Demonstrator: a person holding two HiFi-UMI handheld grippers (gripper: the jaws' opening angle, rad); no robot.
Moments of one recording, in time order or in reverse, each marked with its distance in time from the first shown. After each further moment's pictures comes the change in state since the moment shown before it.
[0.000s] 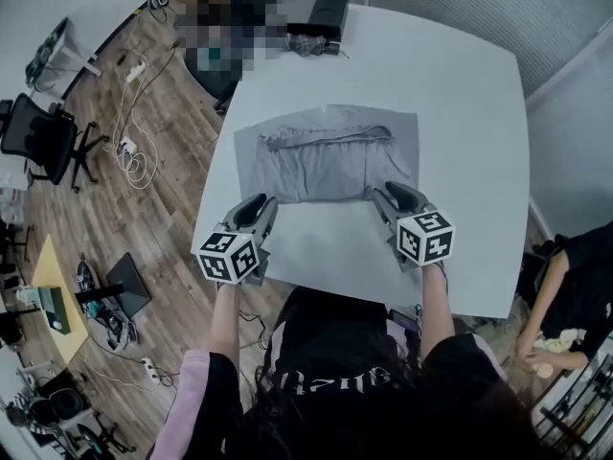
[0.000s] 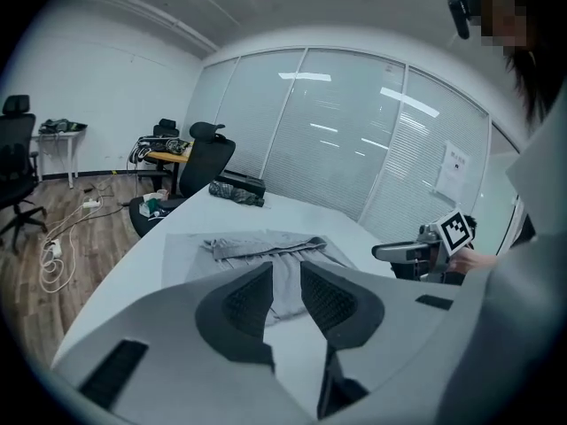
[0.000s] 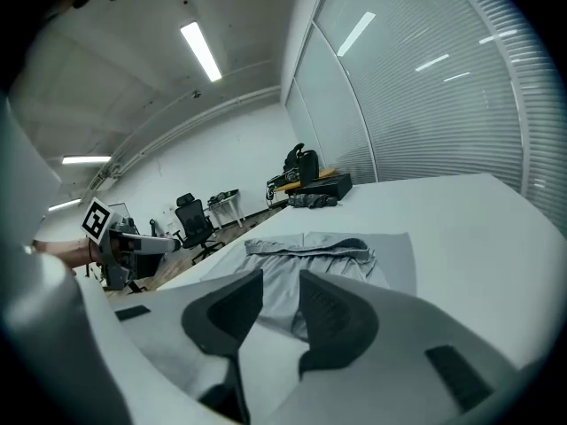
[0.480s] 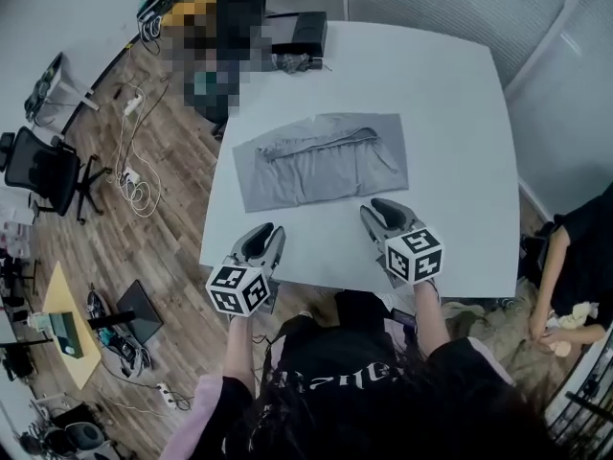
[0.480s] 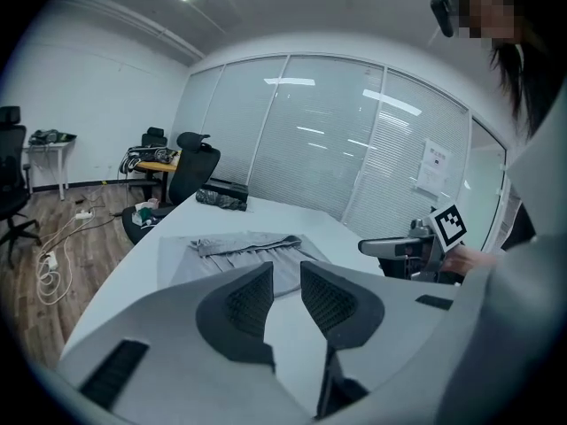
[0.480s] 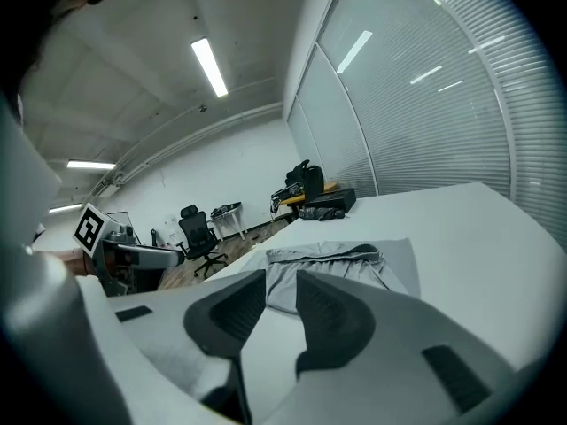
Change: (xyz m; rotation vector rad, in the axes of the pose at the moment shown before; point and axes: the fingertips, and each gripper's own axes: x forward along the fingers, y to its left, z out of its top) left arm -0.055 -0.056 -0.017 0.062 -0.021 -0.047; right arm -0.050 0.061 -0.006 0.001 -0.092 -0.002
